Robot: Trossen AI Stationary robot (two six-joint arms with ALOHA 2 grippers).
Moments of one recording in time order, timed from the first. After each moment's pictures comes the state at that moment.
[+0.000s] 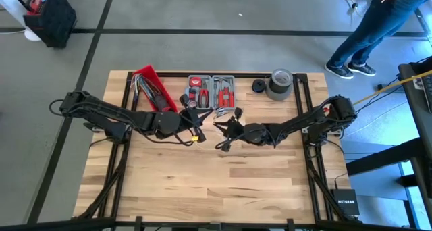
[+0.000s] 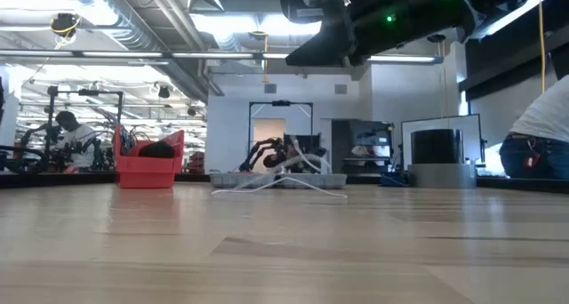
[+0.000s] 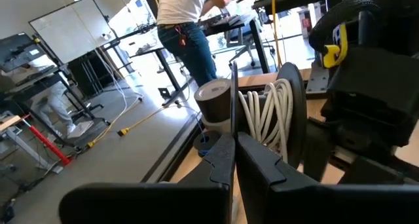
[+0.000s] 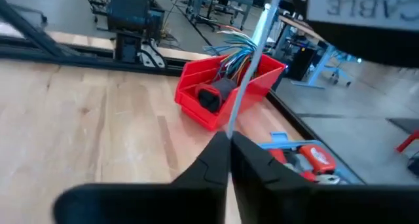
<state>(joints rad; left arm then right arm) -0.19 1.35 0.97 0.22 -0.74 0.23 0.18 1.65 0.78 0.68 0.54 -0.15</state>
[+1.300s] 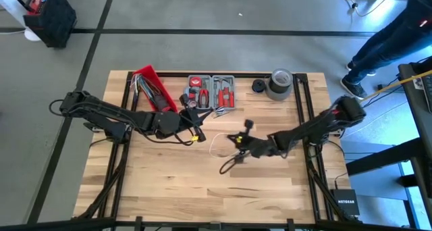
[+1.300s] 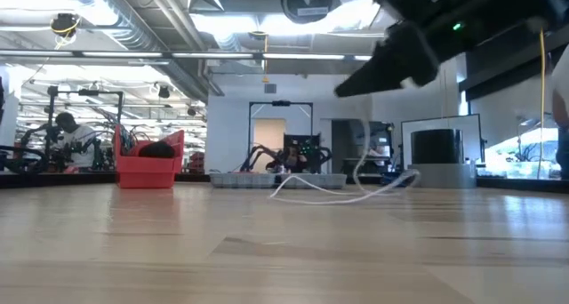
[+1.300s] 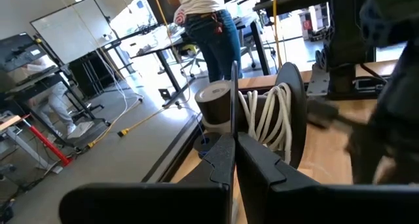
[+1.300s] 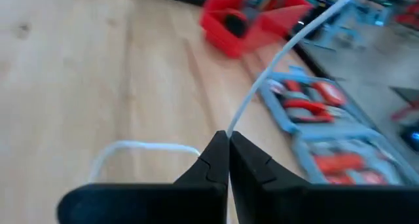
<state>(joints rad) -0.19 1.35 0.97 0.23 -0.74 0.23 0.34 1.55 0.69 0.36 0.68 0.00</state>
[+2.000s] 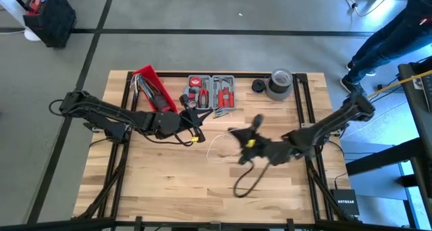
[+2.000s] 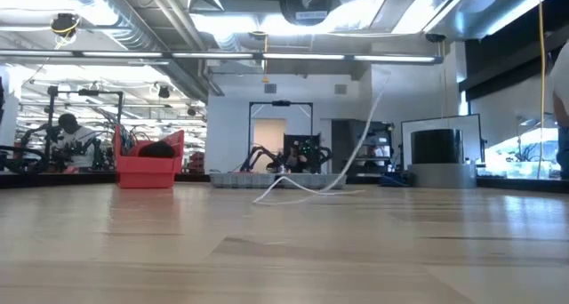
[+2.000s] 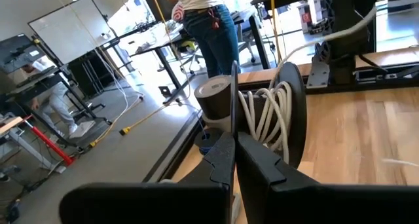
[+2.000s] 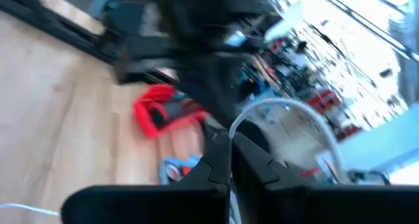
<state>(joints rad) -0.19 1.35 0.97 0.20 -0.74 0.24 0.51 1.42 1.14 0.00 0.97 -0.53</state>
